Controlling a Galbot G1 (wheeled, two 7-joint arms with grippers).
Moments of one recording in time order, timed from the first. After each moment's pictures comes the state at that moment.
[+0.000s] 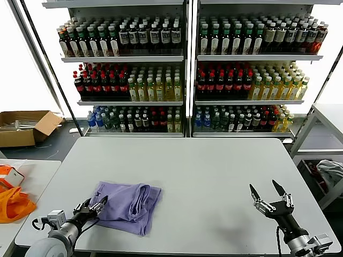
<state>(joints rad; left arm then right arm) 1.47 -1.00 -0.59 -1.89 -0.75 0.44 -0.07 -1.71 0.98 0.72 2.05 0.64 0.13 -0.10</state>
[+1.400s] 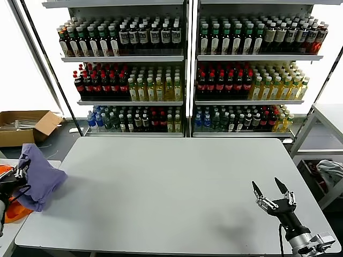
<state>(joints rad) 1.55 -0.85 -1.03 -2.01 -0.84 0.40 -0.09 -1.70 0.98 0.72 2.03 0.67 0.15 -0.10</state>
